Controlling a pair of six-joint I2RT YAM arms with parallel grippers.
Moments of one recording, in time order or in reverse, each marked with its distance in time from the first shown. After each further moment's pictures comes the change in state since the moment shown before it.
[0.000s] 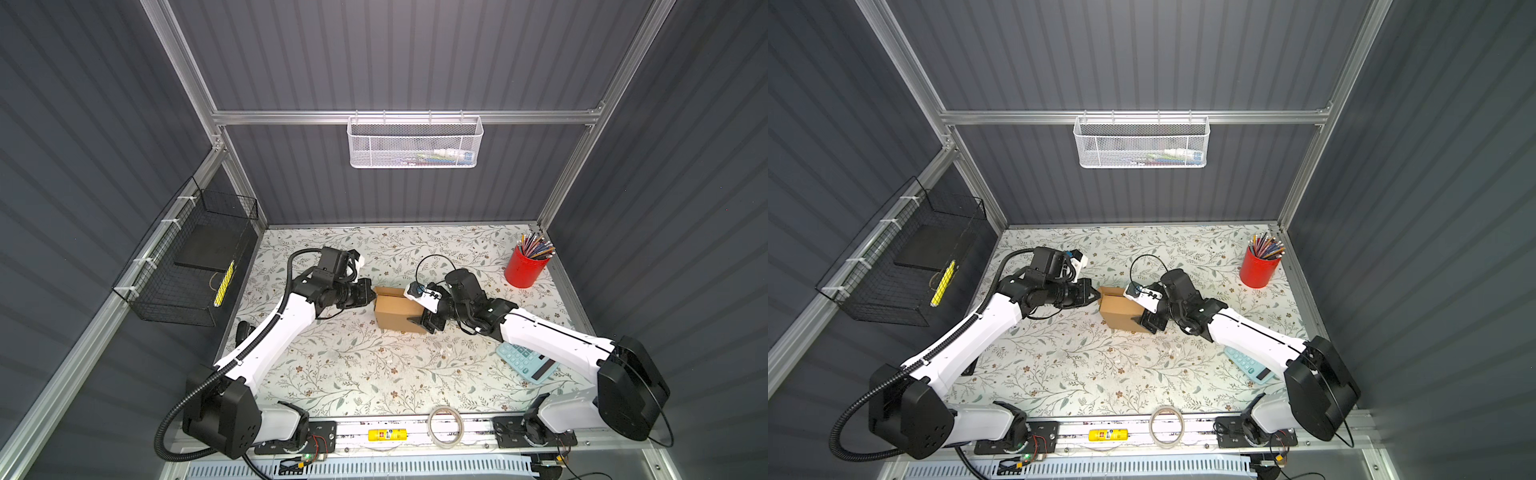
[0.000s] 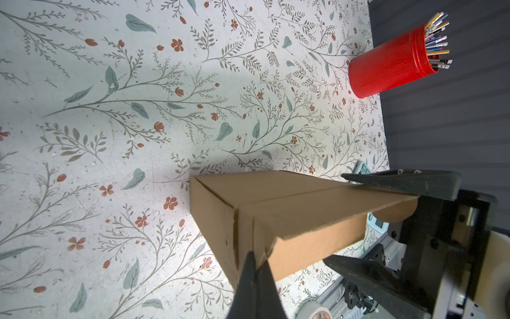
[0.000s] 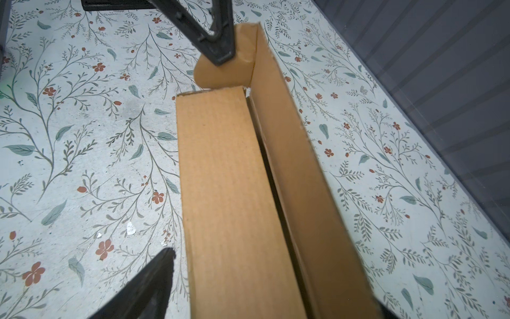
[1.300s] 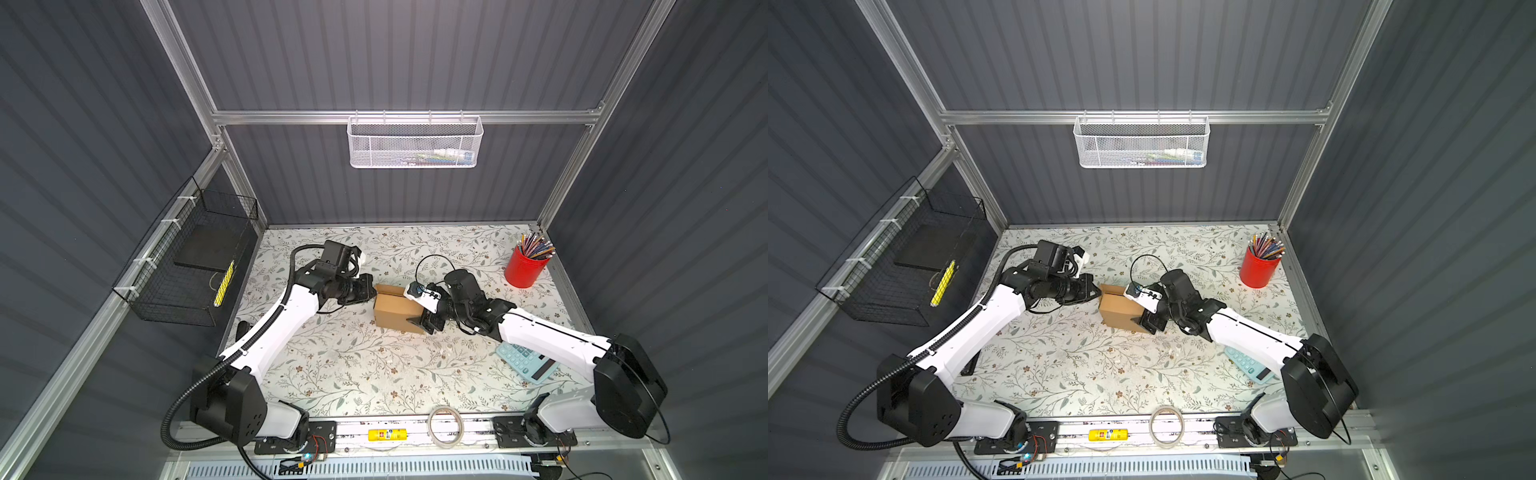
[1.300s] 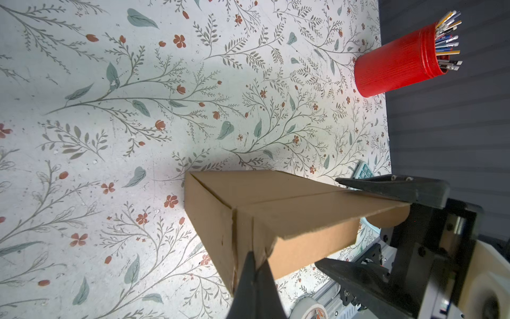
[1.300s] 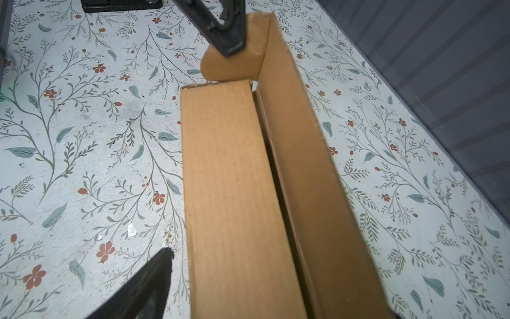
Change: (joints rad) left arm 0.000 0.060 0.086 -0.071 0.000 -0.004; right arm -0.002 0.015 -0.003 0.019 -0.014 0.016
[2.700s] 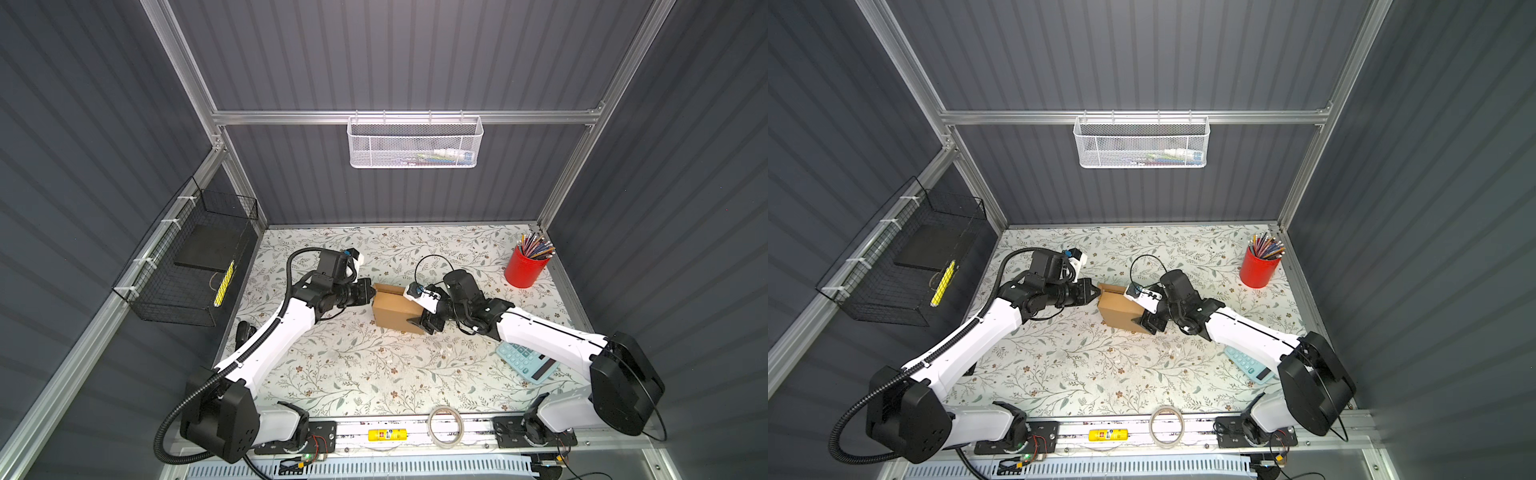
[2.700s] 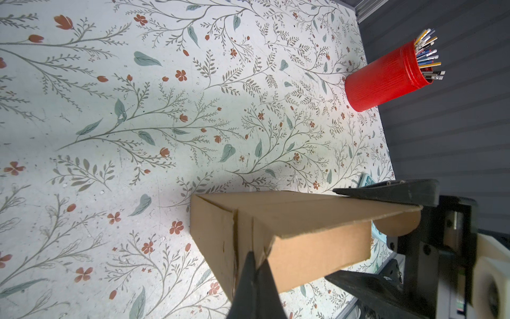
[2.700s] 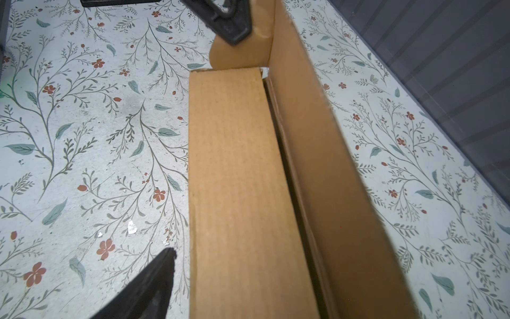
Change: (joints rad) left arm 0.000 -0.084 -0.161 0.208 -0.033 0.035; right arm -0.007 0.017 0.000 -0.005 -0.005 0.003
